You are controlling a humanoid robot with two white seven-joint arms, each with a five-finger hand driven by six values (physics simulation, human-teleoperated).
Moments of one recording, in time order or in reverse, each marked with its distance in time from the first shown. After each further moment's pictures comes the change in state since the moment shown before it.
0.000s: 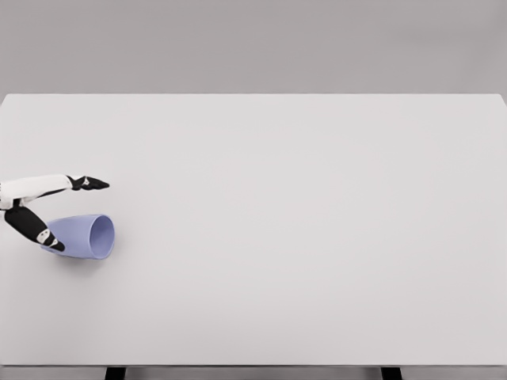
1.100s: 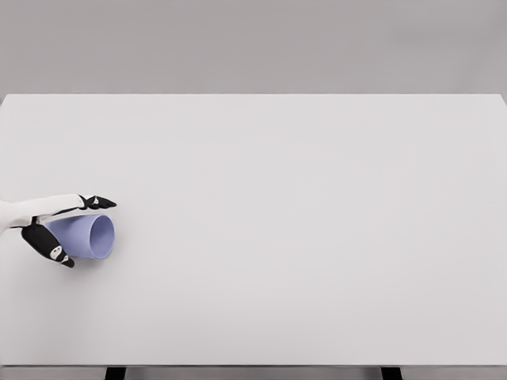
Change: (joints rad) left arm 0.028 -0.061 -0.037 0.001 -0.088 0.088 0.000; right arm 0.000 0.000 0.000 0.000 -0.001 0.000 0.000
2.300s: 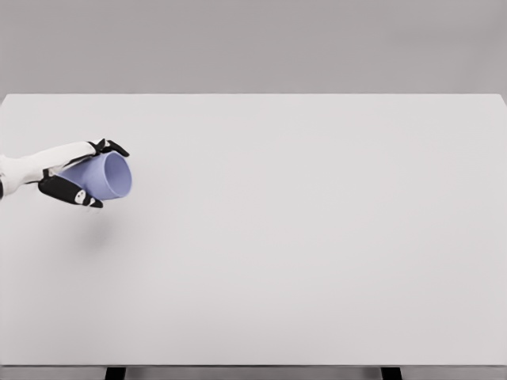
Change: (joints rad) left arm -0.041 -0.187 0.184 0.026 -0.039 0.032 -0.001; right arm 0.000 0.000 0.000 0.000 0.001 0.000 0.000
